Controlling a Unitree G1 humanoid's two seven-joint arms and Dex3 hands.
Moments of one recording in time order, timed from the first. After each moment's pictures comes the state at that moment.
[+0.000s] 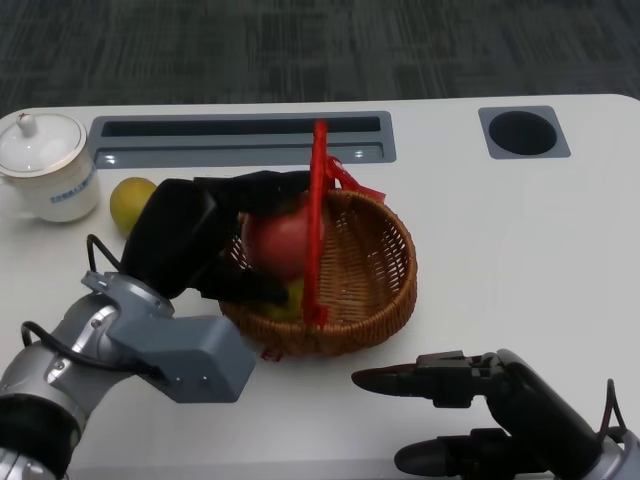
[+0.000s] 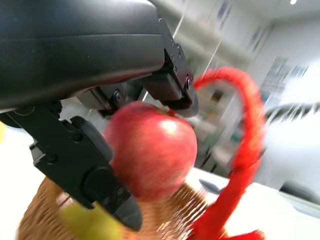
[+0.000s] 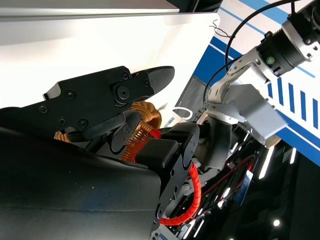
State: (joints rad) left arm -0.59 0.28 -0.30 0.81 0.64 -0.74 0.33; right arm -0.11 -0.15 0.24 0.55 -0.19 -1.14 0.20
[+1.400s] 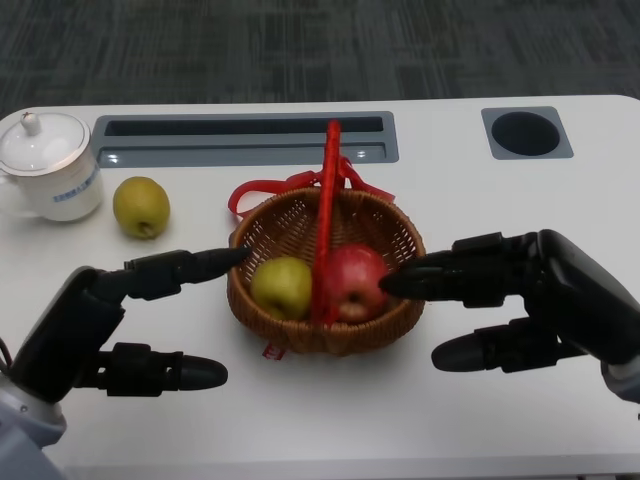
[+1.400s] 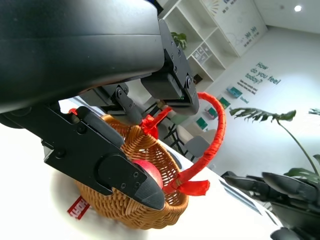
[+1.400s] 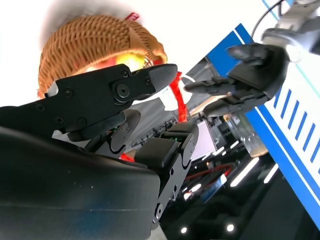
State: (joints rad) left arm -0.19 0.40 -0.13 0.52 0.05 -1.02 -0.12; right arm -0.36 -0.31 0.16 0.50 -0.26 -1.13 0.21
